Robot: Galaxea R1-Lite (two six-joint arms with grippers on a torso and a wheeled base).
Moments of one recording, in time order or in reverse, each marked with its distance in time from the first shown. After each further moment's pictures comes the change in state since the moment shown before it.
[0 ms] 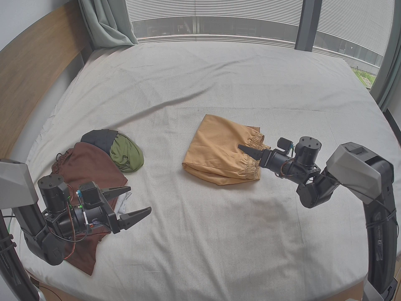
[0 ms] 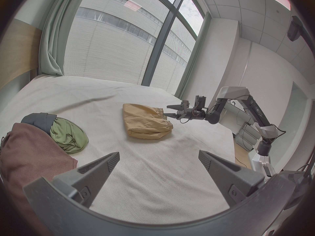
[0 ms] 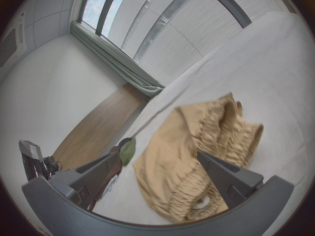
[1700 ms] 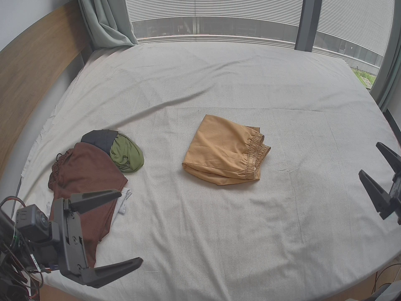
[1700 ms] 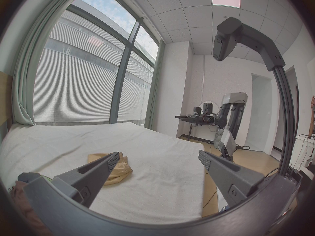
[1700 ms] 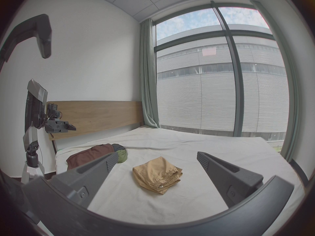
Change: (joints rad) left arm -0.315 -0.665 0.239 0.058 0.029 0.000; right arm -0.173 -1.415 1.200 -0.023 -0.088 -0.628
